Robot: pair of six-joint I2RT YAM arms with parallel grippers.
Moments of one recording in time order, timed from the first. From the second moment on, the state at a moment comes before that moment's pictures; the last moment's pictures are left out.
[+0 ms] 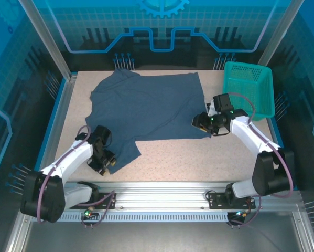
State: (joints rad) left arm -0.19 1.17 0.62 -1.03 0.13 -1.19; right arm 0.19 1.40 1.00 -0.66 -0.40 0.56
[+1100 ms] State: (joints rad) left arm -0.24 1.16 0.63 -1.02 -0.07 -1.22; right arm 0.04 1.55 0.96 -0.80 -0.16 0.67
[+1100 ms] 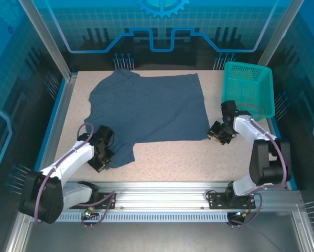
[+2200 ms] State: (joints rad) left arm -0.22 1.20 0.67 -1.04 -0.11 -1.21; right arm 0.14 1.75 1.04 -0.85 -0.11 0.75
